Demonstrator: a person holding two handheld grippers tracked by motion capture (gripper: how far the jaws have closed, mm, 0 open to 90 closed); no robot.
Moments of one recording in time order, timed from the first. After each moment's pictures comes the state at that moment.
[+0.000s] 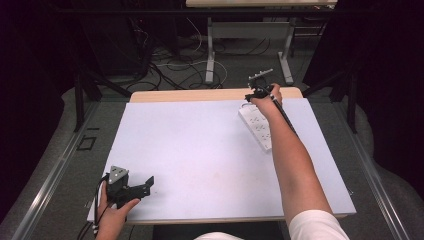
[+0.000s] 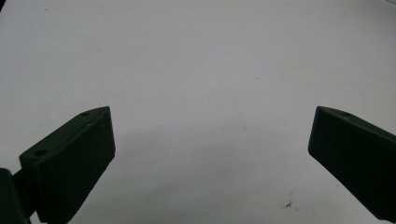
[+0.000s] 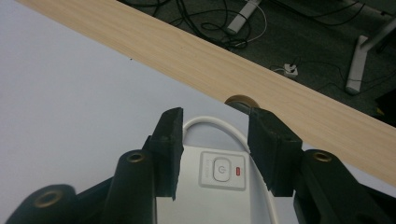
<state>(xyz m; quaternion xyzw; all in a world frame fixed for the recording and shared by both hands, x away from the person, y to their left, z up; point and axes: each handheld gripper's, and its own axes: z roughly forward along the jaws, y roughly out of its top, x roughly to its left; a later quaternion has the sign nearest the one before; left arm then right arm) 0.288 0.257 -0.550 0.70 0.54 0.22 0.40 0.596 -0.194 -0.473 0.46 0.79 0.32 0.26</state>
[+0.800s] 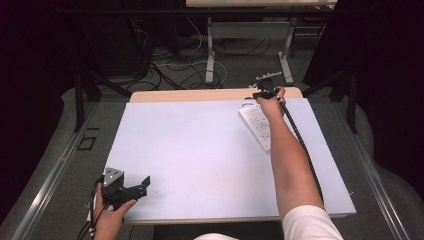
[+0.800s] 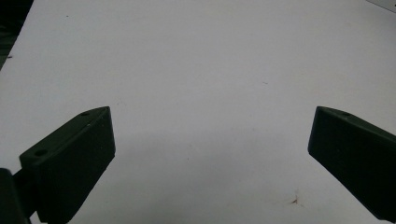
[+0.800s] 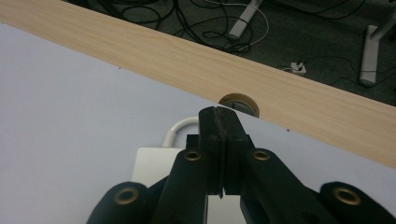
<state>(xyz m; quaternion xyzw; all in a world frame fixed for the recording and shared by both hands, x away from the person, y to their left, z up) 0.281 0.264 -0.546 0.69 0.55 0.24 0.41 0.602 -0.217 -0.489 0.49 0.76 0.36 0.24</state>
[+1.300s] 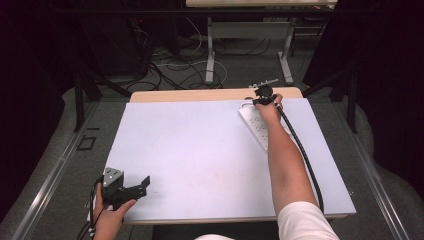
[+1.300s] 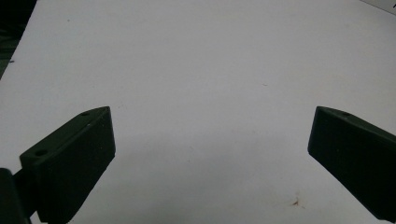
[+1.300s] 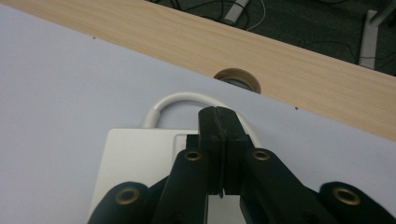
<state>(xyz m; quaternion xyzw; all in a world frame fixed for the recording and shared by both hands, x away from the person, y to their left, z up) 0.281 0.265 -0.547 0.69 0.55 0.24 0.40 0.610 -0.218 -0.525 0.50 0.76 0.34 0.24</state>
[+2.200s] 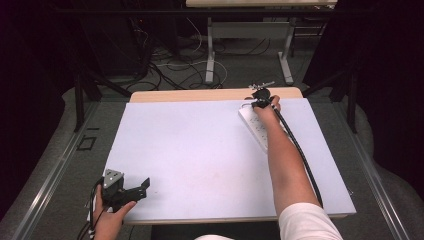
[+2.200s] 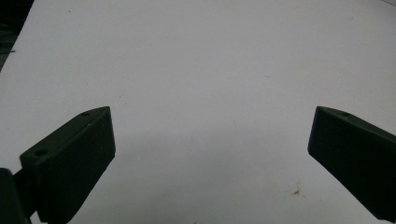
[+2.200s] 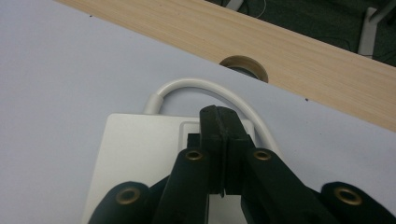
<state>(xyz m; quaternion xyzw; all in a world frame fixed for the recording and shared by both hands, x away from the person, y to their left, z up) 0.278 0.265 -0.550 0.69 0.55 0.23 0.40 0.608 -0.211 -0.534 0.50 0.77 0.32 0.24</state>
